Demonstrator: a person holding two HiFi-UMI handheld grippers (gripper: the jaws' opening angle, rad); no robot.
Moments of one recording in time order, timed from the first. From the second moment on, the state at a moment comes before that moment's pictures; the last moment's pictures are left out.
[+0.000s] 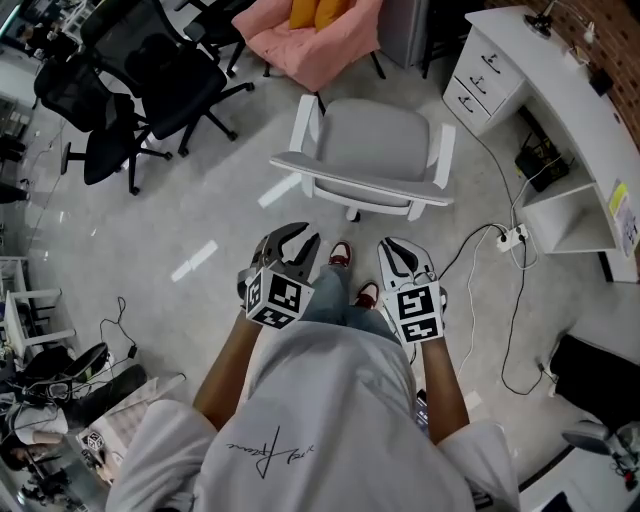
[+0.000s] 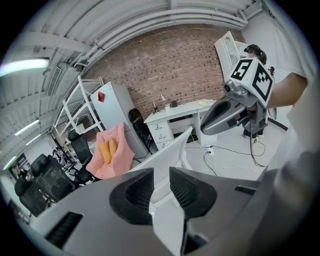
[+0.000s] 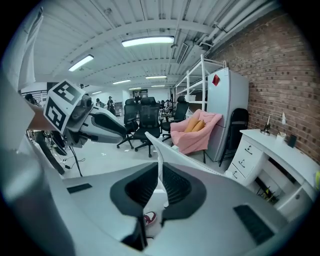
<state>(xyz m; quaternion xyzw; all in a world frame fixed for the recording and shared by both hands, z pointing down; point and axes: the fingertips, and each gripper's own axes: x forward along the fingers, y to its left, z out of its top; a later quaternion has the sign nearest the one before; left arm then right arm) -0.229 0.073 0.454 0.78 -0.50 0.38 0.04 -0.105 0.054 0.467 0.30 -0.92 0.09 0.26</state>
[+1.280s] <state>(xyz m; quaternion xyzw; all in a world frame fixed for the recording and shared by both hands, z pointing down) -0.299 -0.054 0.526 0.76 -0.31 0.56 -0.11 -0.128 -0.063 0.545 0.20 -0.79 -0.13 0.56</state>
